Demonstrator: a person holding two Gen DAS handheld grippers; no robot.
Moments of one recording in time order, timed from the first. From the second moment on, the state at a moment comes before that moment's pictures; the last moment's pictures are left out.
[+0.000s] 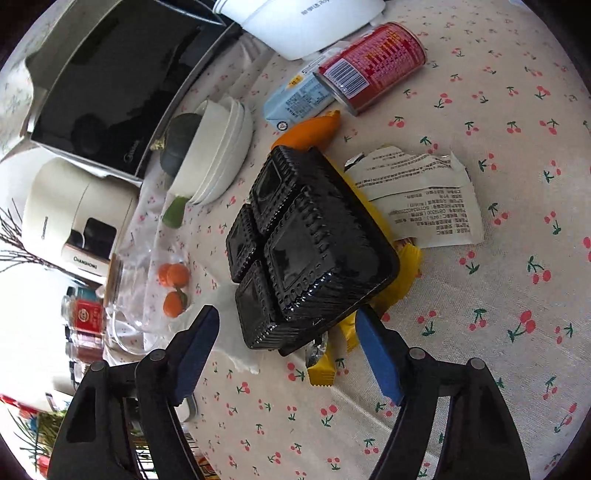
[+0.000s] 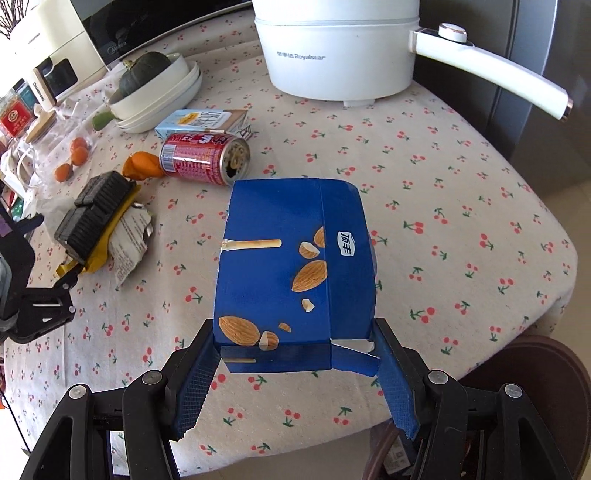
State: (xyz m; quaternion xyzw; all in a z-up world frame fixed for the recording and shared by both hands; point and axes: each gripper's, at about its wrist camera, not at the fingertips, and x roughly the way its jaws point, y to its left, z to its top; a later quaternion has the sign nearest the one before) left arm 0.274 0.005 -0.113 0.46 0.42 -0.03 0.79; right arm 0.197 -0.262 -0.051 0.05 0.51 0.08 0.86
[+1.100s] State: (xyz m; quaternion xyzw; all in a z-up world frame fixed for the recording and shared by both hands) left arm 0.213 0.052 -0.014 0.03 0.42 -0.03 0.91; right arm 0.148 -0.279 -0.018 0.06 0.48 0.10 0.87
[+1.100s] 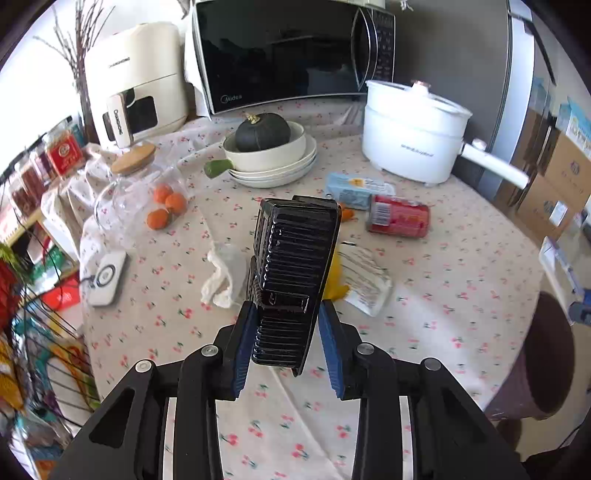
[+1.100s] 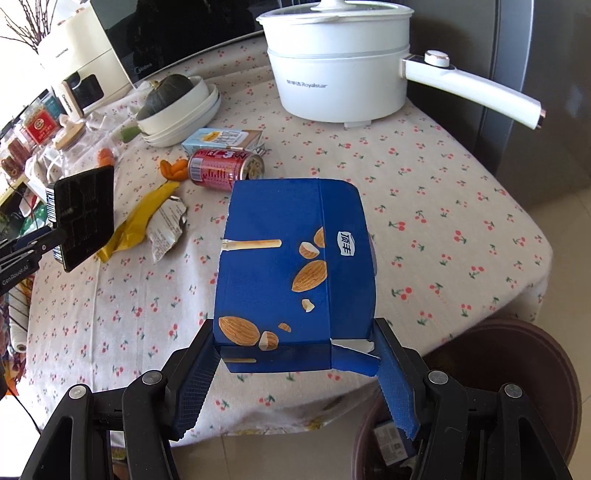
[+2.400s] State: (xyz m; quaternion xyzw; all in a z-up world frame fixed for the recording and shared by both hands) left arm 0.101 -0.222 -0.048 0.02 0.49 -0.35 0.80; right arm 0.028 -0.462 -0.073 0.11 0.54 -0.04 0.83
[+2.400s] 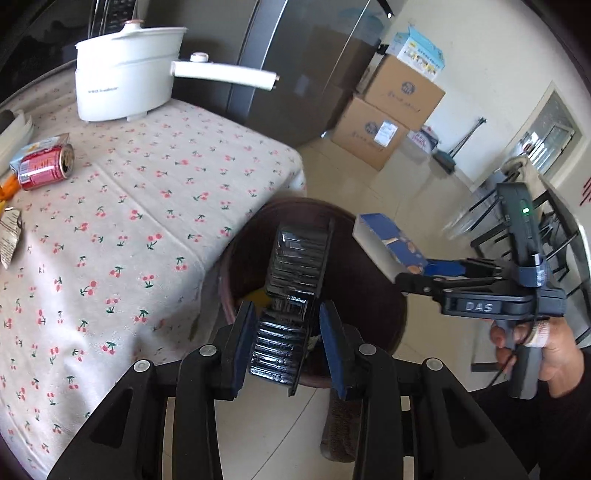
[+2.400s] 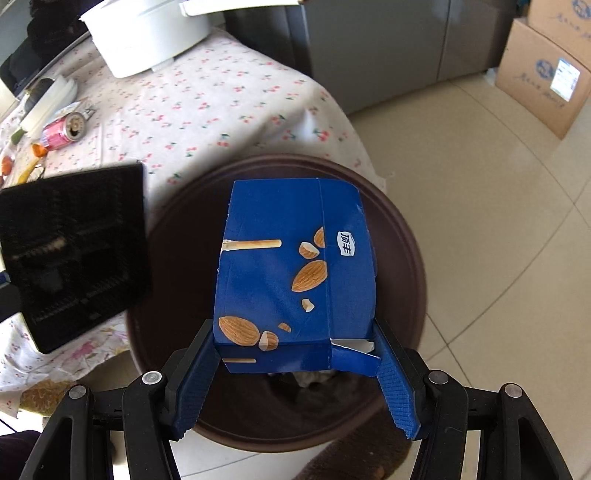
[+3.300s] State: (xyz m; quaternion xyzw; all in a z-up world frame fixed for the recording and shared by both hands) left arm 0.120 -0.116 -0.045 0.03 0.51 -0.21 0.83; right arm 0.052 -0.435 -0.075 0.10 0.56 -0.04 0.83
